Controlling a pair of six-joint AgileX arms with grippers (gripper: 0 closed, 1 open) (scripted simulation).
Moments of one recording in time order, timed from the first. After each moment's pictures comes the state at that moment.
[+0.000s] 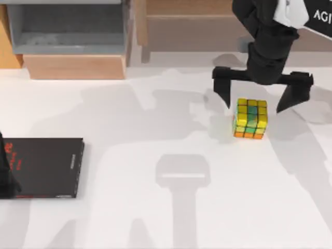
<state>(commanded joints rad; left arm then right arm) 0.00 0.00 0.00 0.00 0.00 0.00 0.37 2.30 1.94 -1.20 0.00 0.51</state>
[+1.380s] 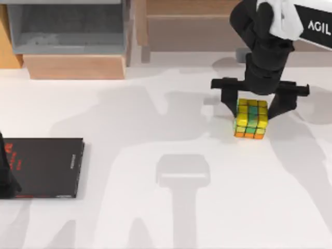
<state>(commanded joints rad) 0.00 0.00 0.00 0.00 0.00 0.00 0.37 2.32 1.88 -1.13 0.00 0.51</state>
